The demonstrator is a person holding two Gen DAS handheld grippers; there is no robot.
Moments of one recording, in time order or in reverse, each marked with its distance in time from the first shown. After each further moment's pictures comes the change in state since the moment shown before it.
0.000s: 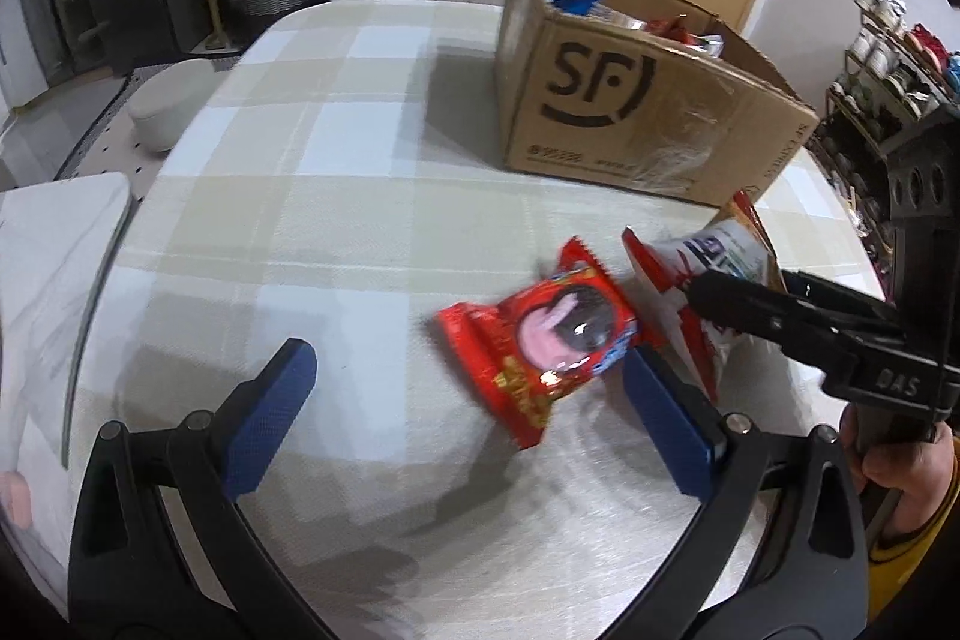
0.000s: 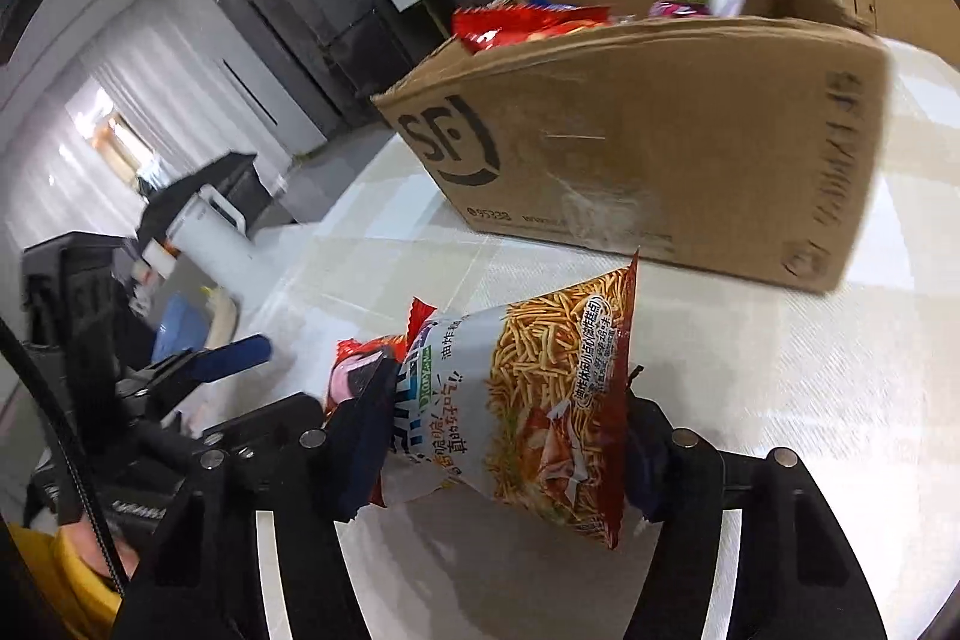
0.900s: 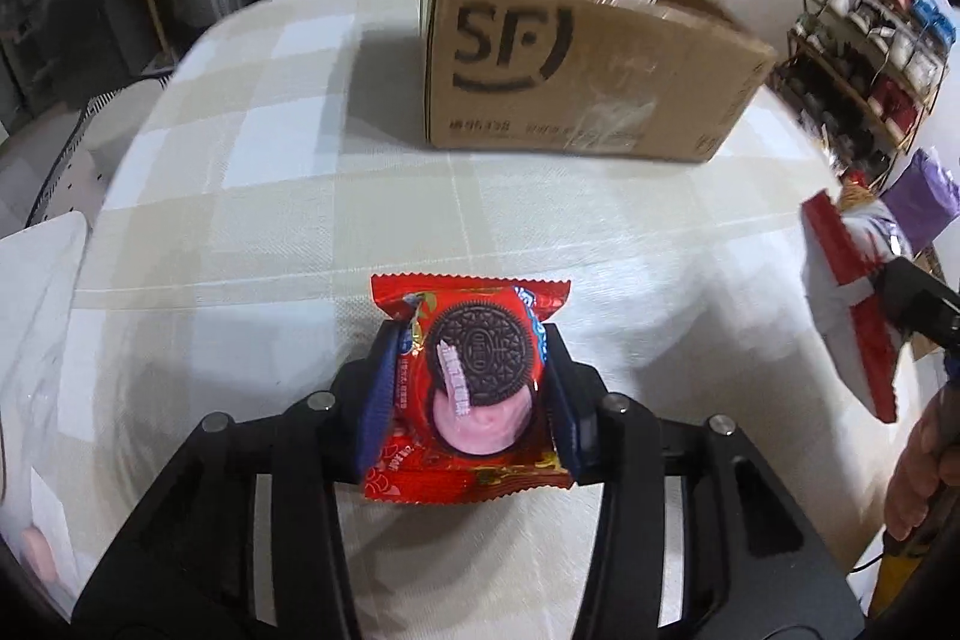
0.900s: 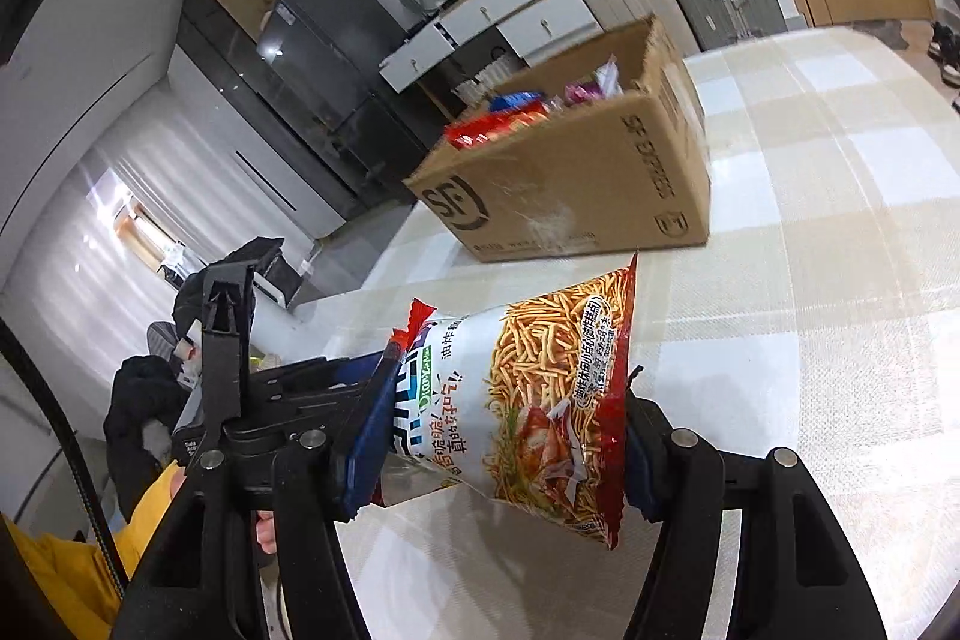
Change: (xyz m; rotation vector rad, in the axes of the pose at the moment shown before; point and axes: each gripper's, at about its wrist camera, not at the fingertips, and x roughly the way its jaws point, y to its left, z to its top) left arm -0.004 -0.028 0.000 0.120 0.034 -0.045; right arm -0.100 -0.001 -0.039 0.089 -0.169 0.053
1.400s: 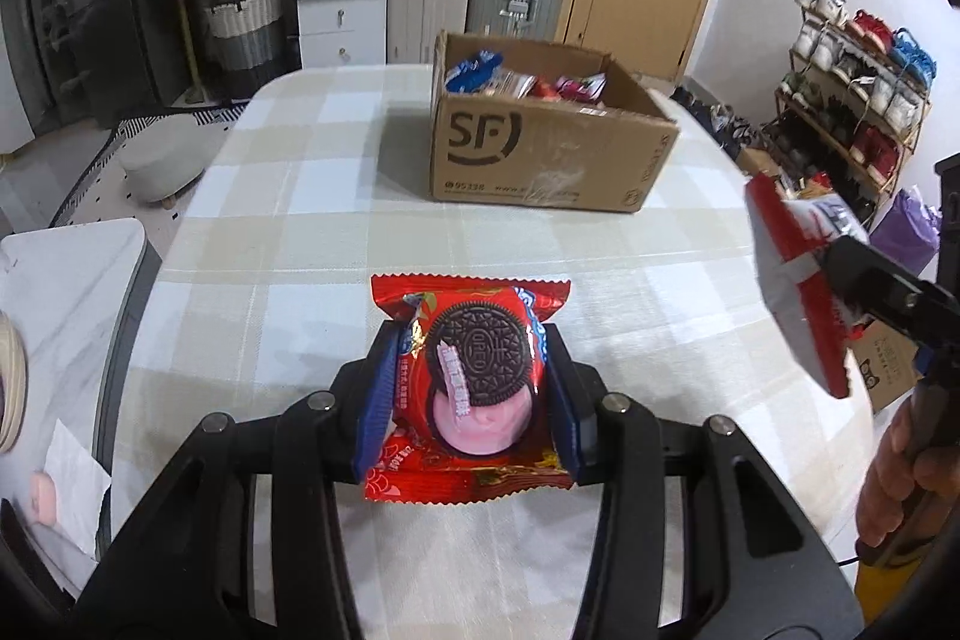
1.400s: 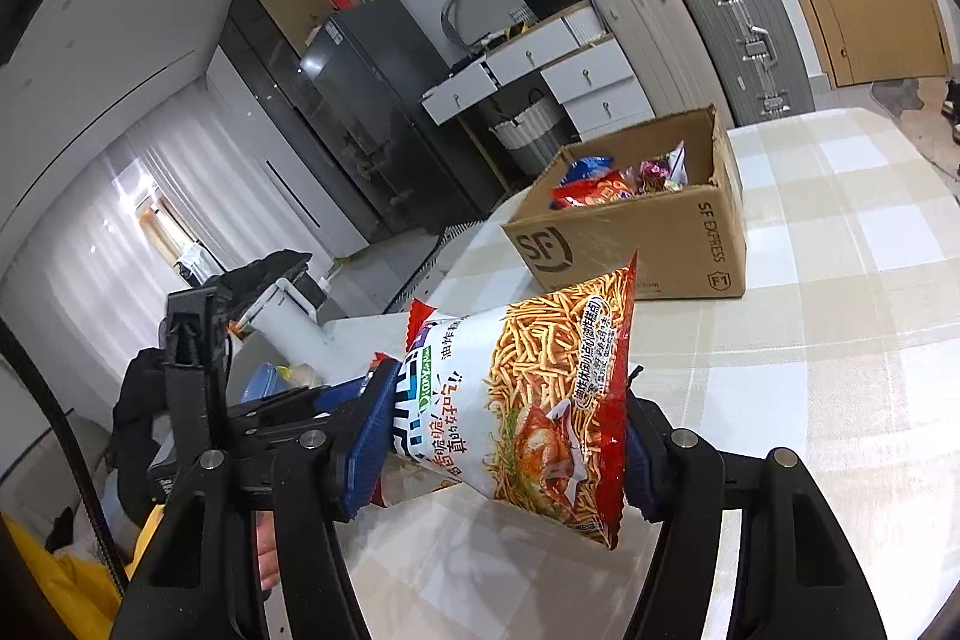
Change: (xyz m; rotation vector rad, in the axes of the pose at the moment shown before) left arm -0.114 -0.021 -0.035 -0.042 -0.156 0.012; right arm -0.062 0.066 -0.009 -0.079 -0.090 0.022
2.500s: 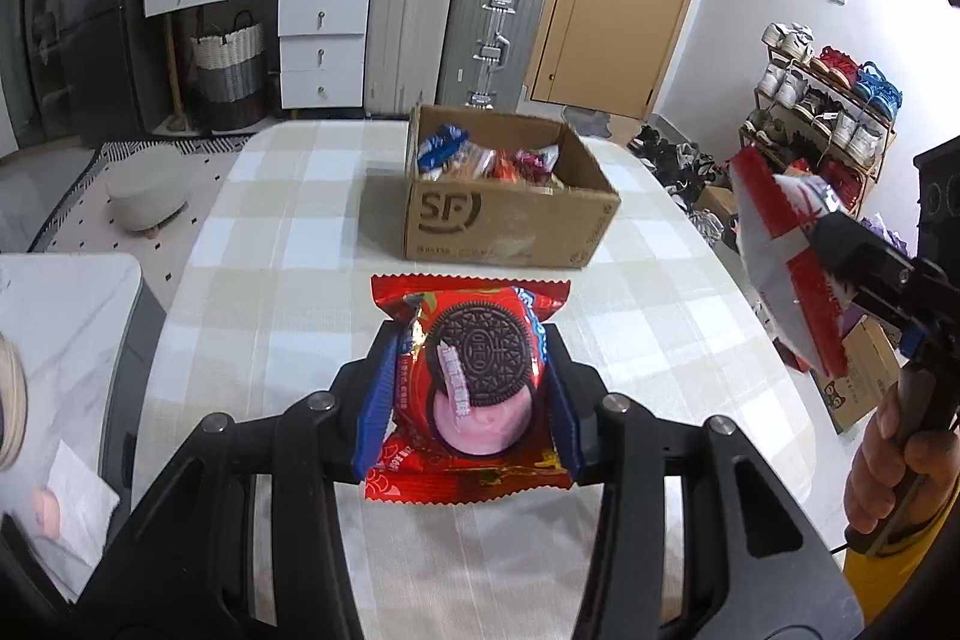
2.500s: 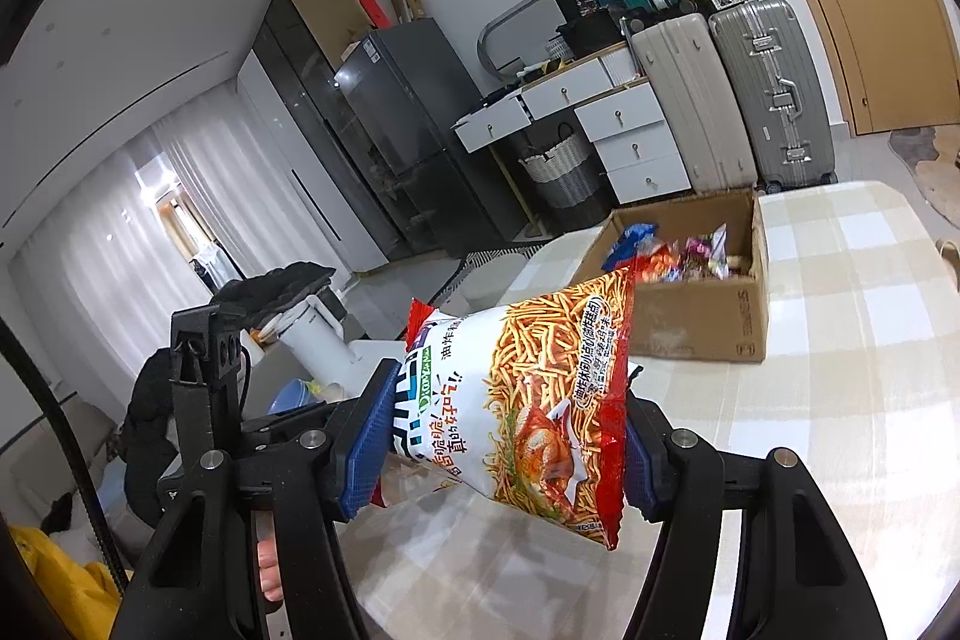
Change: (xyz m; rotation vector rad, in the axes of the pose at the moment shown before) left arm -0.083 -0.008 0.023 -0.011 -0.083 -0.072; right arm -0.036 0.049 0.046 -0.065 -0.065 0.042
